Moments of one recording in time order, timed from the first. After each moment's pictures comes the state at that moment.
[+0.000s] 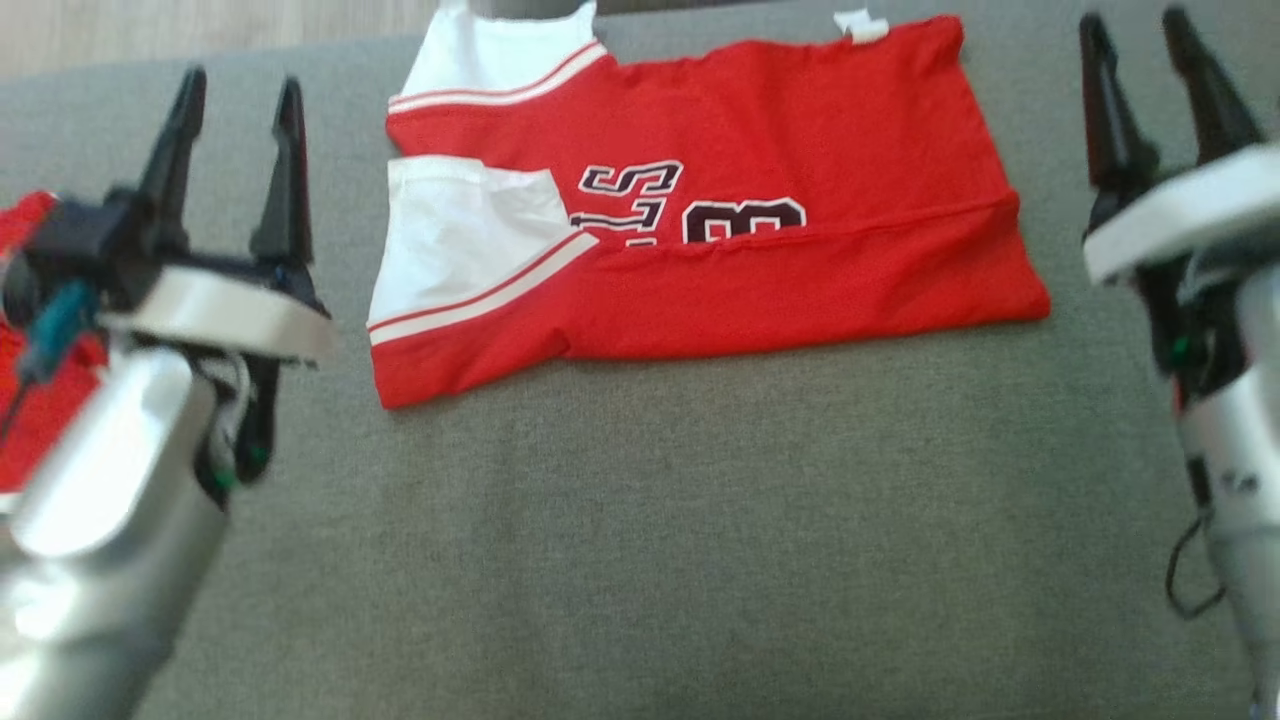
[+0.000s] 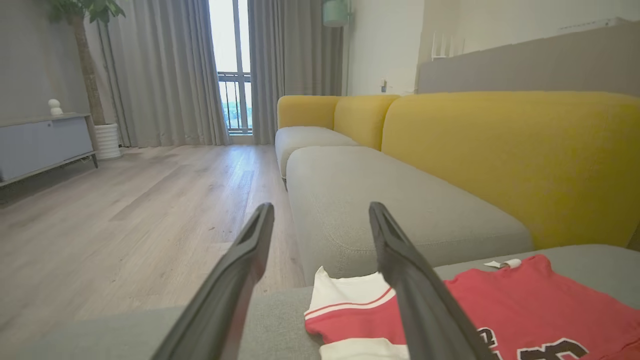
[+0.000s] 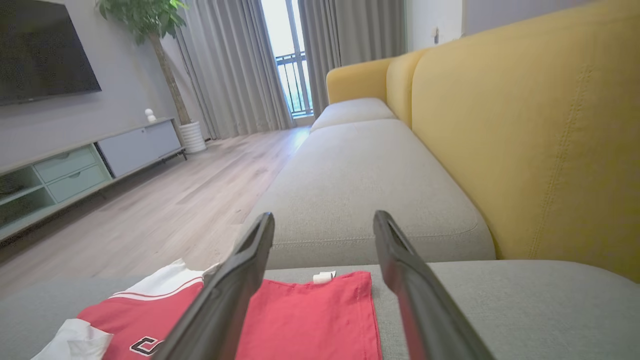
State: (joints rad) left arm -0.69 0.48 -0.62 0.37 -0.73 0.12 -0.25; right arm -0.66 -0.33 0.21 0.47 0.52 0.12 -0.04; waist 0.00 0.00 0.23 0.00
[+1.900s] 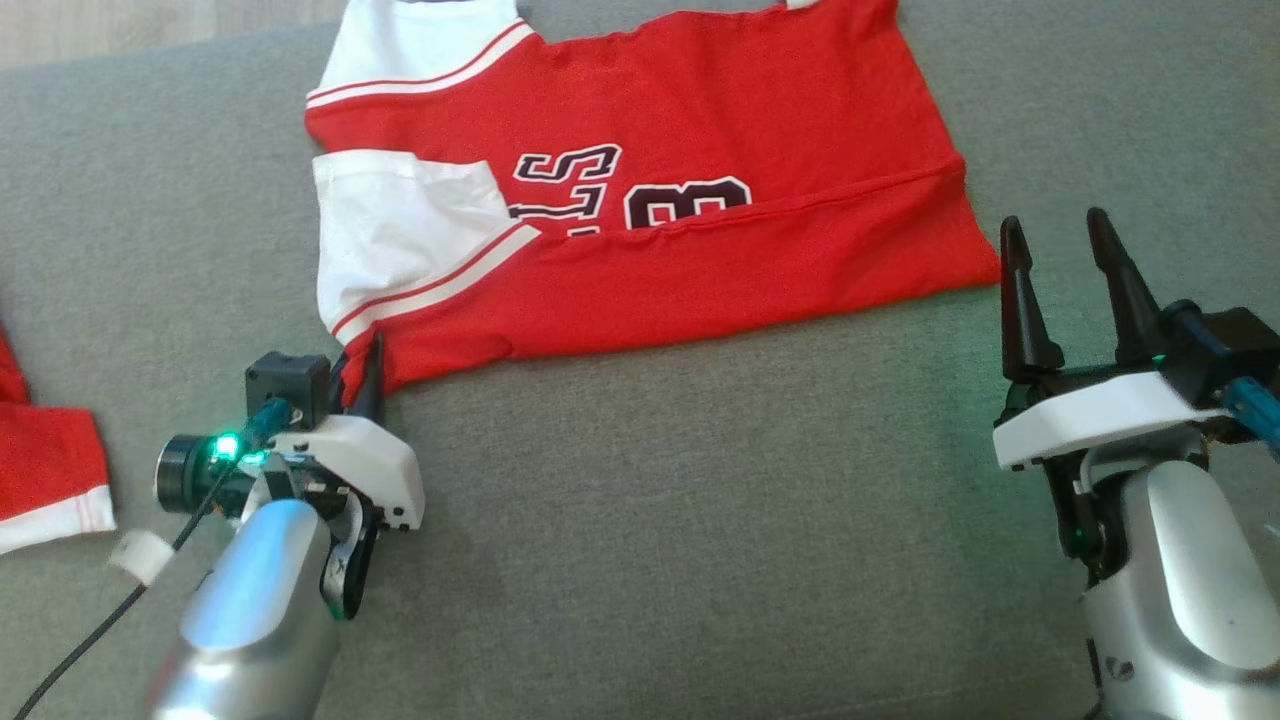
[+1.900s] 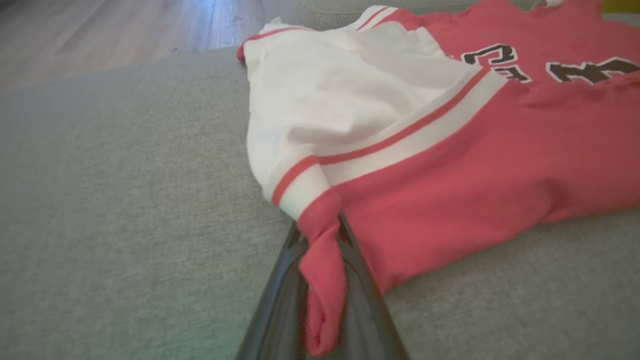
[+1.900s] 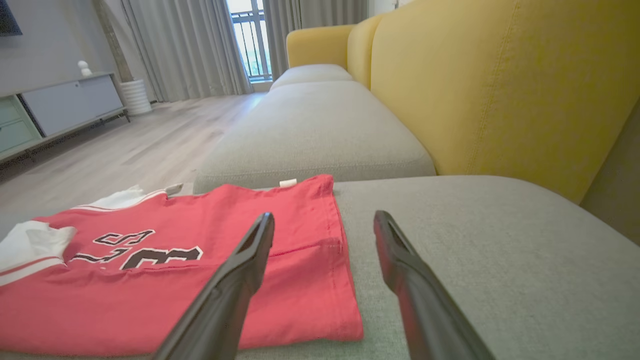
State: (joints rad) left arm -0.51 0.21 -0.42 0.71 -0.40 0.07 -0.02; right arm -0.30 -0.09 0.02 0.26 0.15 0.12 -0.13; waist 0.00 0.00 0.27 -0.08
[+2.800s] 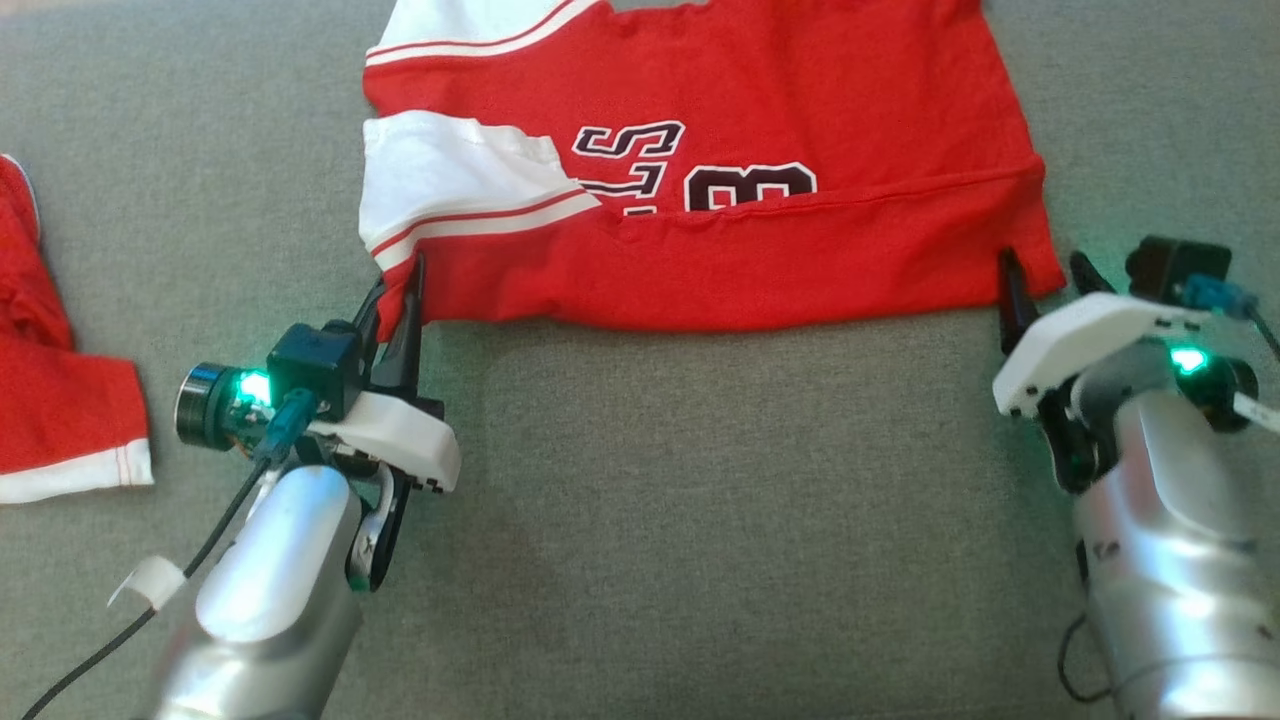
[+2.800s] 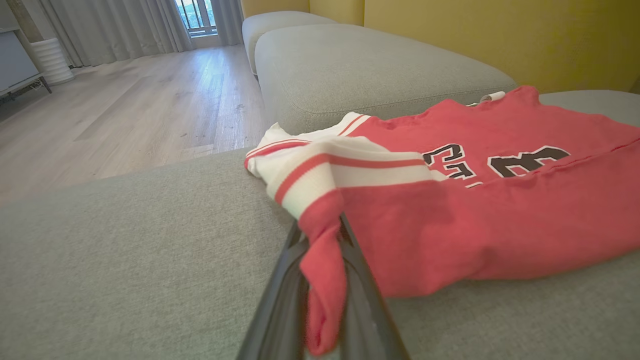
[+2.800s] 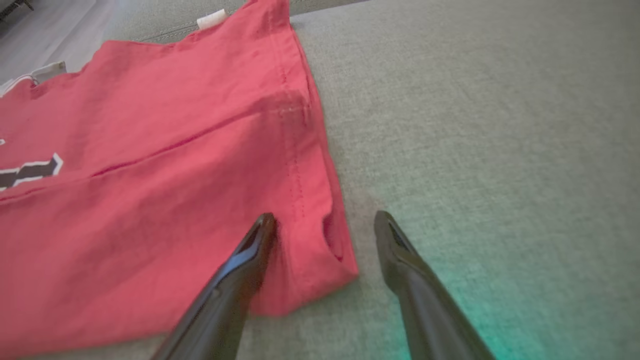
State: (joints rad) left arm -0.51 0.23 -0.49 0.50 -0.35 0.09 -0.15; right arm -0.58 -0.06 -0.15 0.79 0.07 0.12 0.08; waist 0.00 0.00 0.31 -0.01
